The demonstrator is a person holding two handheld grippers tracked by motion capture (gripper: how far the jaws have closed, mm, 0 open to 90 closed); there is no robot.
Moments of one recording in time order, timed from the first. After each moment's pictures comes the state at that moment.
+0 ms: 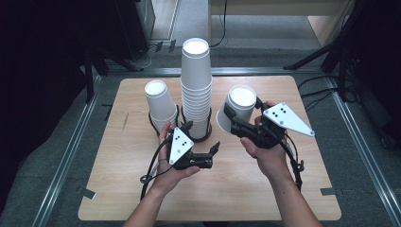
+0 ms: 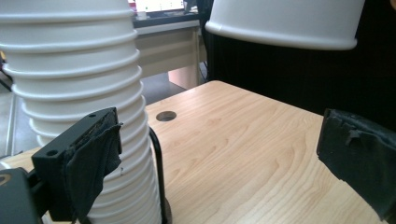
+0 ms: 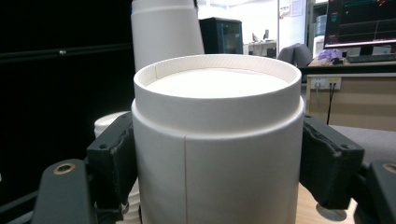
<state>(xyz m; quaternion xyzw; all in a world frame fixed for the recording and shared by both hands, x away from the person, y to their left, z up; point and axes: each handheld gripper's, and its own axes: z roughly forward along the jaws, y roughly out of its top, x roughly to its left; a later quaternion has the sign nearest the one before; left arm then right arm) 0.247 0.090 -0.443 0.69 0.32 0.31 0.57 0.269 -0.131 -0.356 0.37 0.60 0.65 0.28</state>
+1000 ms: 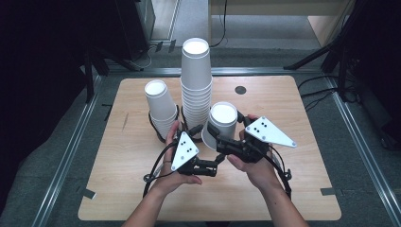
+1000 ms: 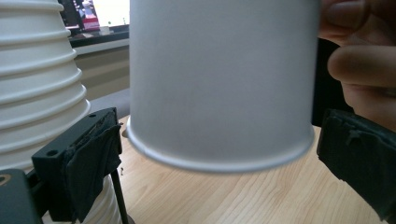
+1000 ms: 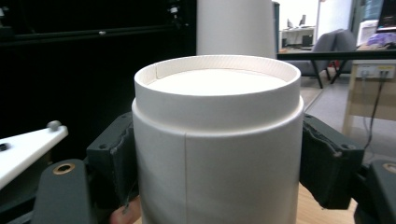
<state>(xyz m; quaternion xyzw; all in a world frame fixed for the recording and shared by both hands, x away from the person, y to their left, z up) 0.240 0.081 -0.443 0.71 0.26 0.28 0.59 0.249 -0.105 -0.378 0.33 0.64 0.66 0.24</state>
